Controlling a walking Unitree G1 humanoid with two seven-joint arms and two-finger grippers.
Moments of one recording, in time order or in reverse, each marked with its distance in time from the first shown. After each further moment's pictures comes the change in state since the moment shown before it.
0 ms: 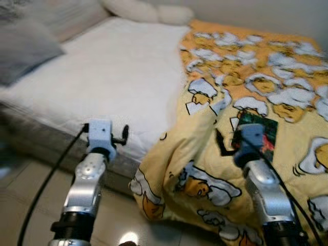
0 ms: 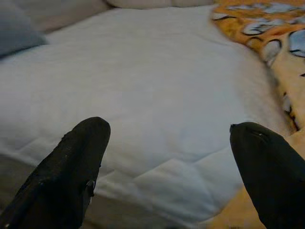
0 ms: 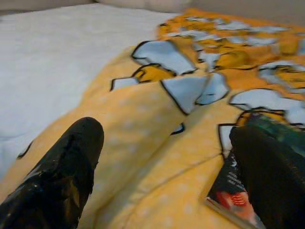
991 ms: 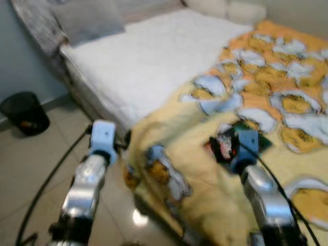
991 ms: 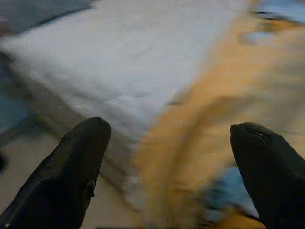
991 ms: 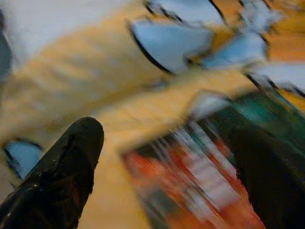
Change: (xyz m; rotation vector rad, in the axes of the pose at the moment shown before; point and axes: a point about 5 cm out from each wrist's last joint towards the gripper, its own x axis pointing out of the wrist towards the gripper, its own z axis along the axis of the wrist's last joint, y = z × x) left arm -0.007 -0.012 -0.011 0.058 0.036 -0.115; right arm -0.007 0.000 -0.024 0.075 0.120 0.042
